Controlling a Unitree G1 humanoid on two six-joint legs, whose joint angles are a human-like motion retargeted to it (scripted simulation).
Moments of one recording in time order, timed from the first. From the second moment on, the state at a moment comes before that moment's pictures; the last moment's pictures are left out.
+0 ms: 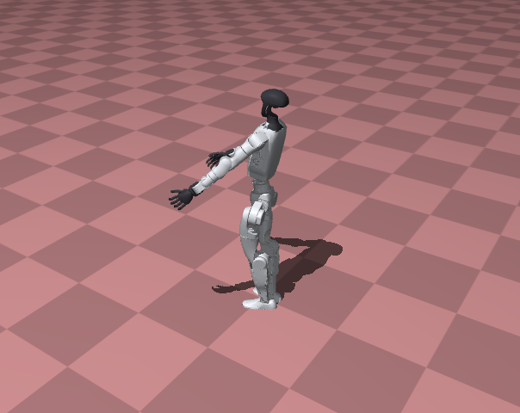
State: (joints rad) left arm -0.54 0.50 0.40 1.55 0.02 -0.08 -0.03; right arm -0.63 -0.17 -0.13 1.41 -0.40 -0.18 0.09; waist -0.12 0.04 -0.26; left_leg -0.06 -0.11 0.19 0.06 -0.12 0.07; right_leg -0.01 0.00 -0.36 0.00 -0.10 0.01
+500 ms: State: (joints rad) left arm 0.19 0.02 0.29 1.66 0.08 0.16 -0.17; right arm 0.10 -0.14 -0.14 1.68 -0.08 0.07 0.09; waist -0.28 0.02 -0.16; left_leg -0.11 -0.10 0.06 0.11 -0.14 0.01; right_leg -0.05 -0.08 -0.49 0.01 -0.09 0.03
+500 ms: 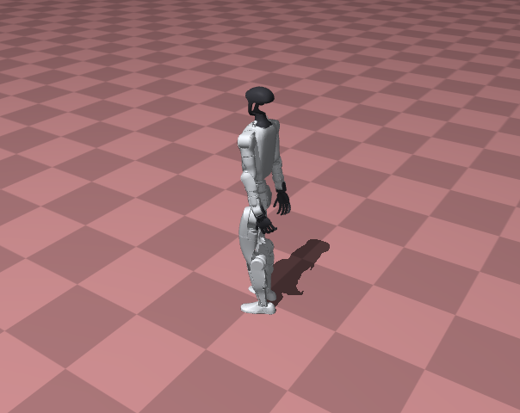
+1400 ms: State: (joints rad) left arm -0.61 0.24 0.34 1.58 0.03 0.16 -0.19; right arm -0.56 0.00 -0.11 1.57 -0.39 0.14 0.20; waist -0.11 0.03 -0.09; left_leg -0.03 -0.08 0.24 0.05 -0.10 0.06; right_leg -0.01 0.01 -0.33 0.00 -0.07 -0.01
